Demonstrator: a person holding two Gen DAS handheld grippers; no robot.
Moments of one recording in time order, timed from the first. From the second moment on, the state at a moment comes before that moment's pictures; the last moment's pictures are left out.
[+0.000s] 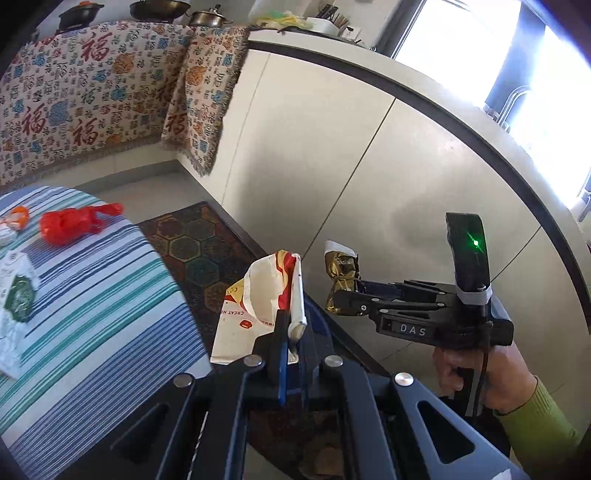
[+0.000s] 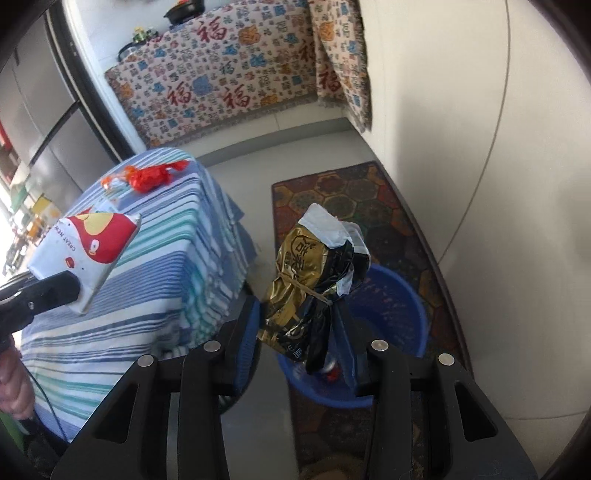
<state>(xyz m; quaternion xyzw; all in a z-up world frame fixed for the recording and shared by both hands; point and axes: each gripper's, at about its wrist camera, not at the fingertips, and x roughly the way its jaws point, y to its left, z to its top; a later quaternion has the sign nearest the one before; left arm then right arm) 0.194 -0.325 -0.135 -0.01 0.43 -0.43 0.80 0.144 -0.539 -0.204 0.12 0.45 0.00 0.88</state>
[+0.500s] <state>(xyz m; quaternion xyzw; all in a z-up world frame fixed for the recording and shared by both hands) 0.230 -0.427 -0.211 -0.02 0.48 -0.43 0.76 0.143 -0.589 -0.231 0.15 0.47 -0.02 0.87</state>
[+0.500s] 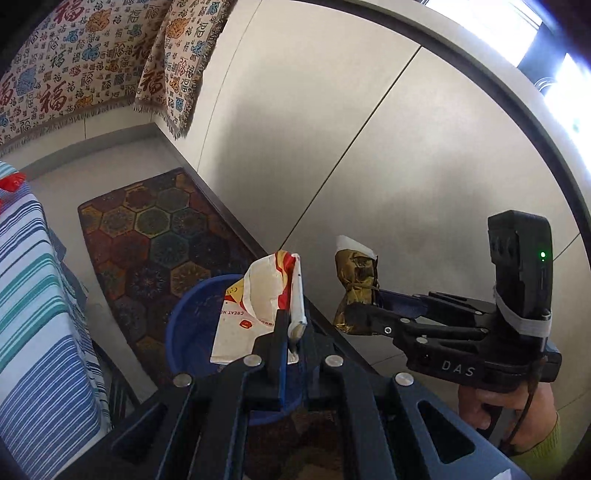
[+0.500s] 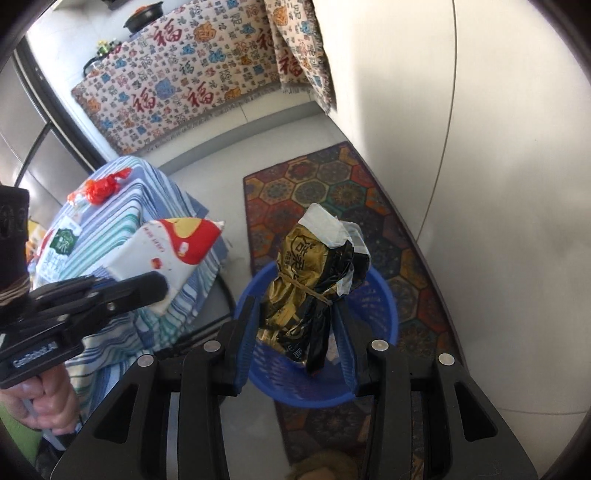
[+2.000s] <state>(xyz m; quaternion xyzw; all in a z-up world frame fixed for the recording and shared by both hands) 0.155 -0.007 -0.207 0.00 0.46 -0.10 0.88 0.127 -0.270 -0.206 -0.04 0.39 0.13 0.91</state>
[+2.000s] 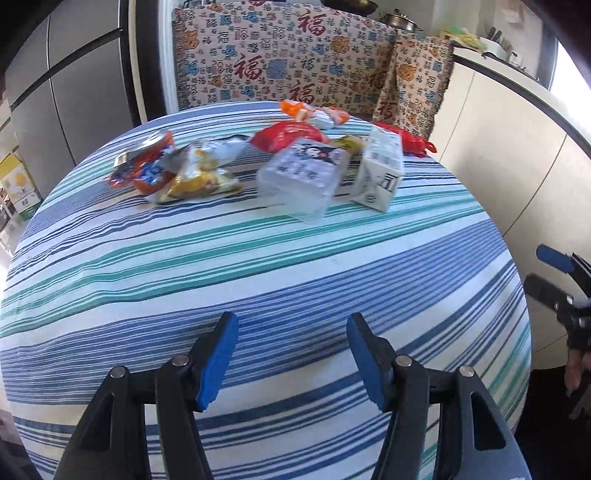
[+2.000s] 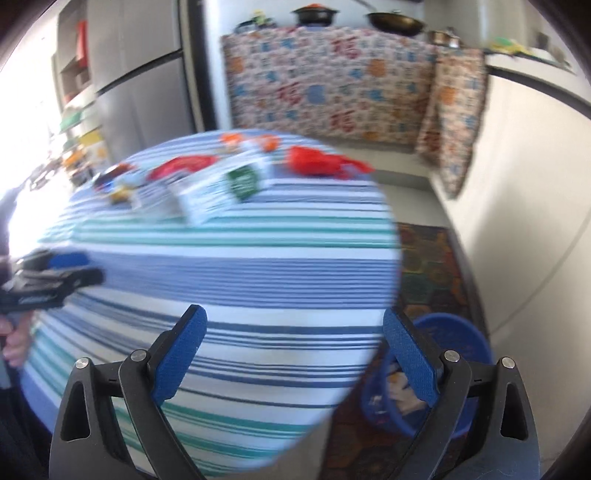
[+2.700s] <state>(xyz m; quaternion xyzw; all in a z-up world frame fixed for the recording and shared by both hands) 0.199 0.024 -0.215 0.05 0.46 -0.09 0.88 0.190 -0.203 -0.236 -0.02 0.44 0.07 0.89</state>
